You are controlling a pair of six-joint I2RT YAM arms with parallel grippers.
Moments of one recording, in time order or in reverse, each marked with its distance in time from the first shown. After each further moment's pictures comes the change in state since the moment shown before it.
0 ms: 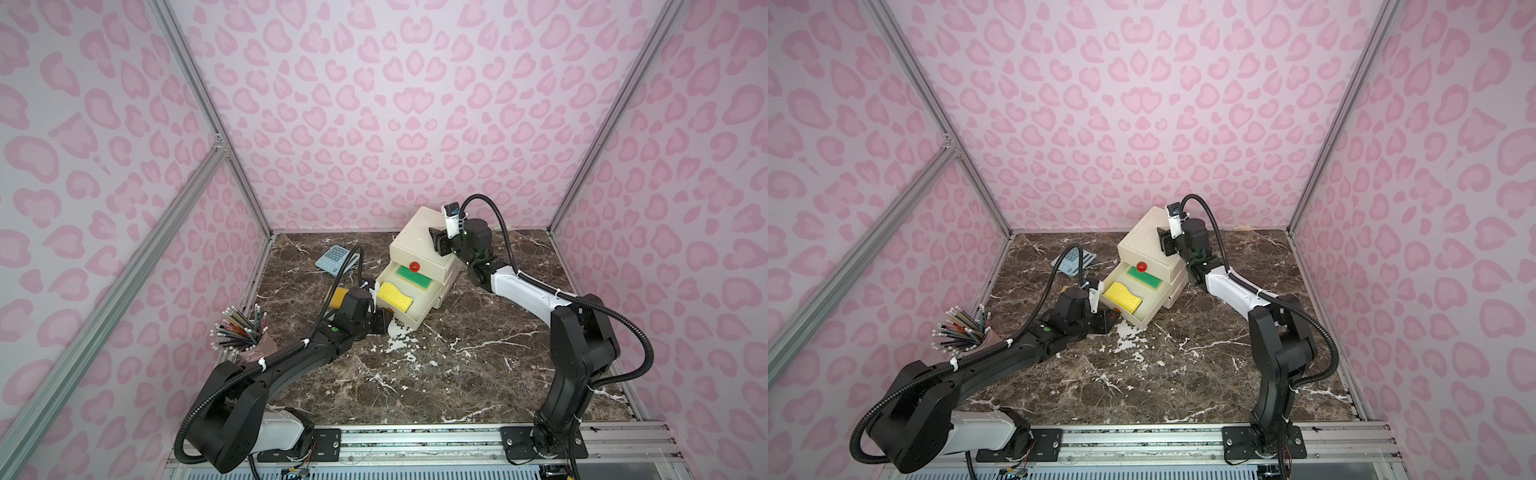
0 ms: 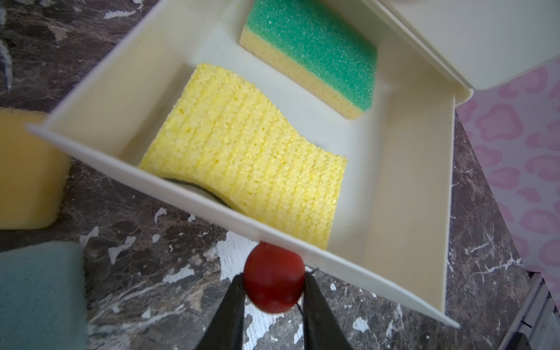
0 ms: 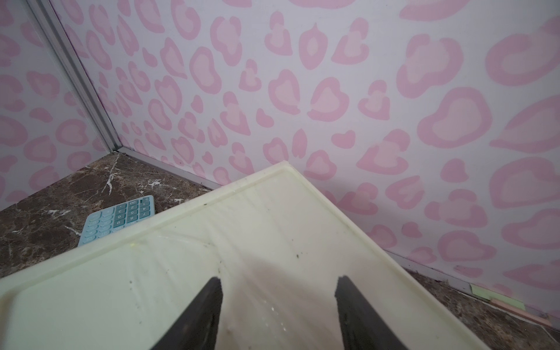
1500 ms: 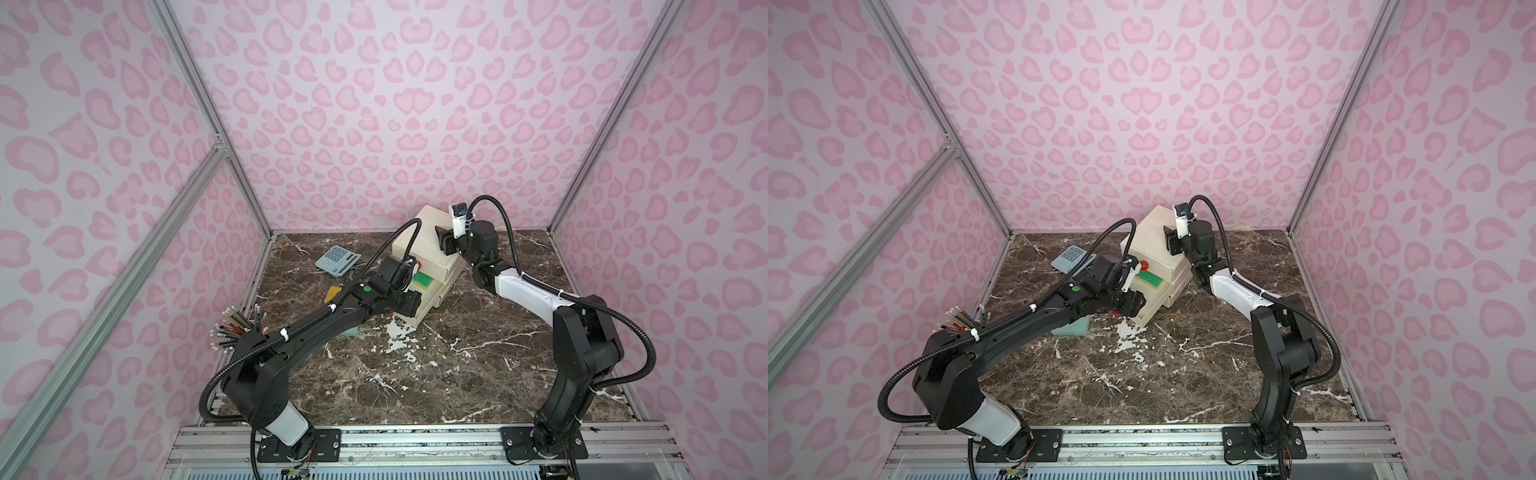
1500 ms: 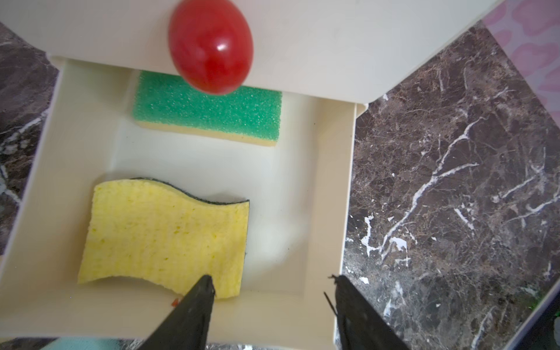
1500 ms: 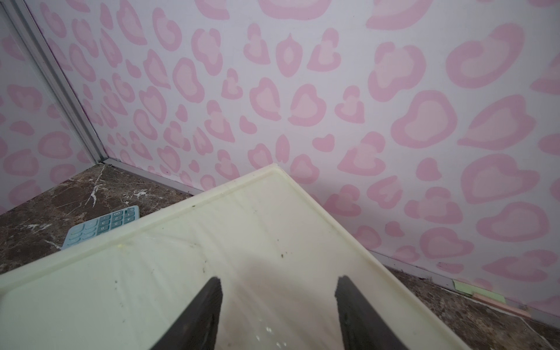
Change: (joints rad) left arm -0.150 0.270 0.587 -0.491 -0.099 0.284; right arm -0.032 -0.012 -0.048 0.067 0.006 0.008
